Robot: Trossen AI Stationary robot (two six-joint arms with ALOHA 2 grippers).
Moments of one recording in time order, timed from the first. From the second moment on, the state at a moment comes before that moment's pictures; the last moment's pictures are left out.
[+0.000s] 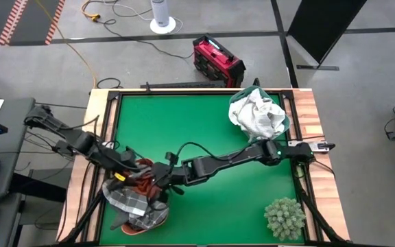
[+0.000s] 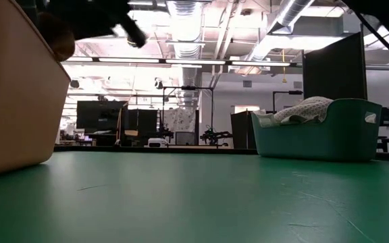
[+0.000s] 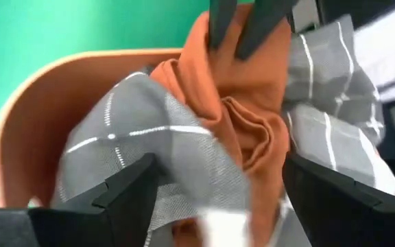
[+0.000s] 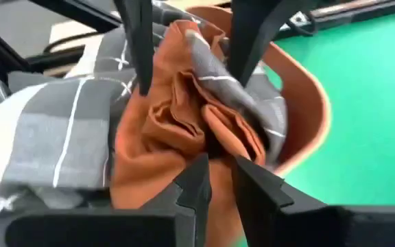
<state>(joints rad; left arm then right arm) -0.50 0.66 0.60 -0.63 -0.02 -0.68 0.26 2.42 2.33 -0.55 0.28 0.38</state>
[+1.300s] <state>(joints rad) -0.49 0.73 0.87 -0.80 -0.06 -0.37 0.29 2.20 2.33 -1.01 0.31 0.54</state>
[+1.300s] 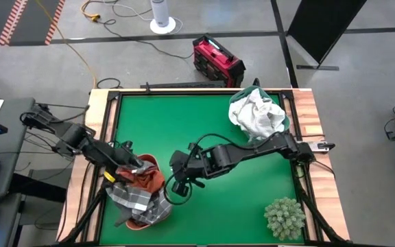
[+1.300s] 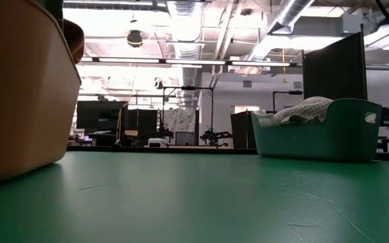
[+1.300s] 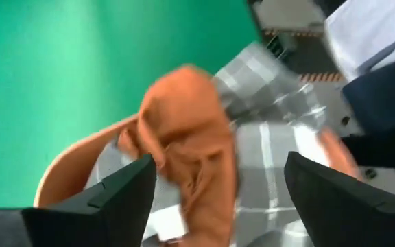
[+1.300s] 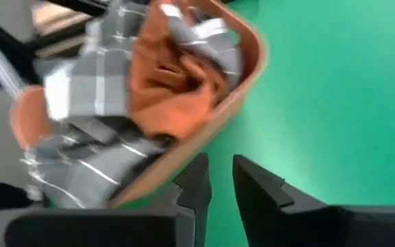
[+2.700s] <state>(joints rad) -0.92 0.88 1.04 -1.22 0.13 -0.60 0.32 2.34 2.33 -0.98 0.20 0.79</state>
